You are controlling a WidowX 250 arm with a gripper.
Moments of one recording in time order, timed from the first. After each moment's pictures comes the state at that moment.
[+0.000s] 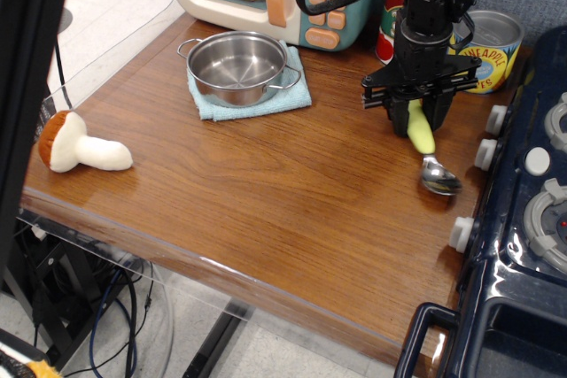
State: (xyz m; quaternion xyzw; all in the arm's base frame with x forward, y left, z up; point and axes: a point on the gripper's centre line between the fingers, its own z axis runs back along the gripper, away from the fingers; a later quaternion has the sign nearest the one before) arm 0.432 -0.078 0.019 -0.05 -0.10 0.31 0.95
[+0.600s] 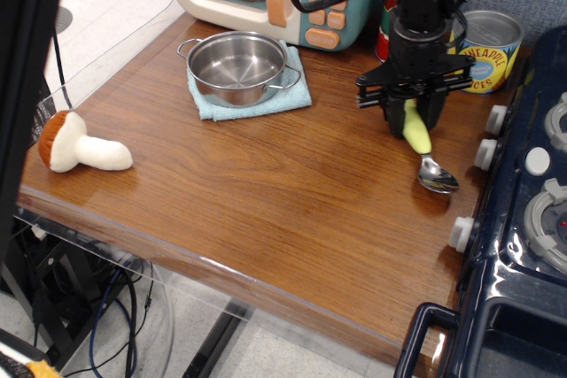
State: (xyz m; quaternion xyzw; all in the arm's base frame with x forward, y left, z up) arm 0.427 -0.069 0.025 -0.05 -0.08 0.32 0.94
